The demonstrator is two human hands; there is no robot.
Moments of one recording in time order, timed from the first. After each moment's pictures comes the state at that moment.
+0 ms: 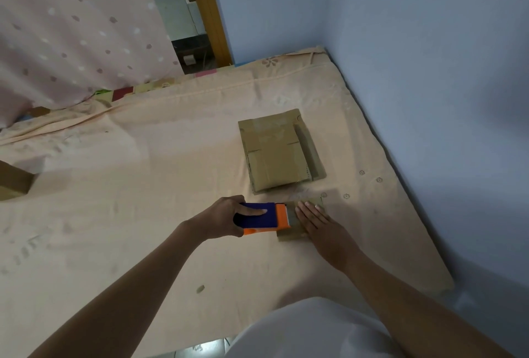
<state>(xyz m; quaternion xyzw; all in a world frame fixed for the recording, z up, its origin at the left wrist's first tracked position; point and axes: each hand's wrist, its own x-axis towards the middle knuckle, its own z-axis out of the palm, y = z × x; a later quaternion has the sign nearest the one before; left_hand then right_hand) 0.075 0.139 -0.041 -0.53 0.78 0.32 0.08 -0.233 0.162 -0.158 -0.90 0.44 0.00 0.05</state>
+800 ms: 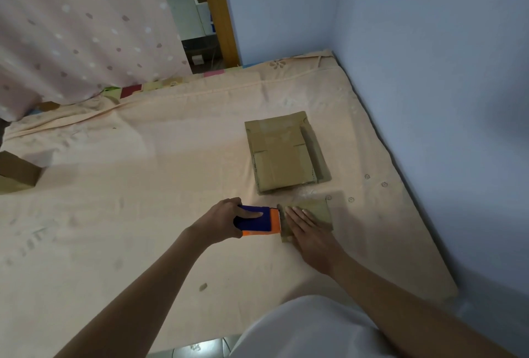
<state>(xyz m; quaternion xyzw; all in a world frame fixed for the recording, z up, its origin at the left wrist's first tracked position) 0.084 0.153 -0.046 -0.57 0.76 0.29 0.07 -0.192 0.172 -0.145 -0.90 0.41 -0.04 0.09</state>
